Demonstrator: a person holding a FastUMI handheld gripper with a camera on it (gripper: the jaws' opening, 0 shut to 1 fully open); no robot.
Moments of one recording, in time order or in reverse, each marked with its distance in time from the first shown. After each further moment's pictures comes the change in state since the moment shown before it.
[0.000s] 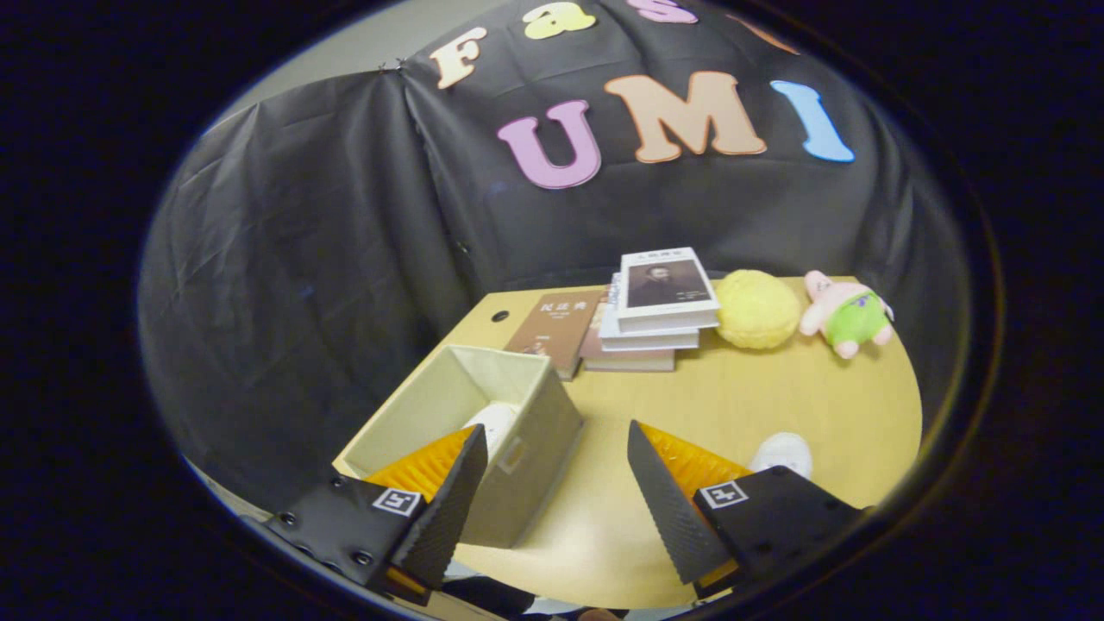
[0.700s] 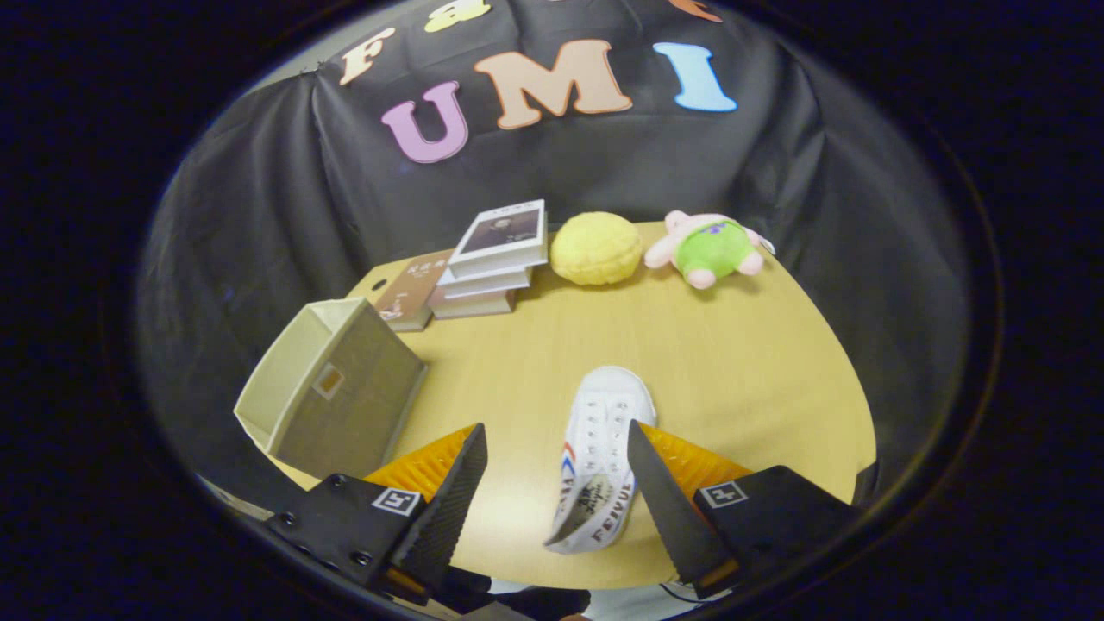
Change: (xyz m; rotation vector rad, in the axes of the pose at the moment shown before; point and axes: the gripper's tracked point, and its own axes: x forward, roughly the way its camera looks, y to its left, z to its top) arm -0.046 -0.182 -0.078 0.063 0.119 -0.284
